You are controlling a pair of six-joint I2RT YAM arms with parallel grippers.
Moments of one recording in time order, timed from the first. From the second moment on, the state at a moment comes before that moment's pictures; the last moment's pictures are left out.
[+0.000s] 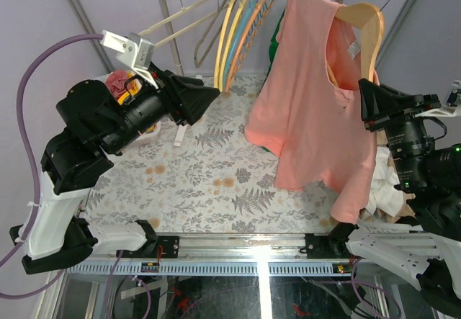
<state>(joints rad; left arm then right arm) -0.87 1.18 1.99 -0.71 -0.09 -0.33 0.75 0.75 1.47 -0.31 0.49 0.16</state>
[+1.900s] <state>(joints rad) -0.87 1.15 1.79 -0.68 -0.05 -0.36 0.41 1.56 1.83 -0.35 0.16 0.22</state>
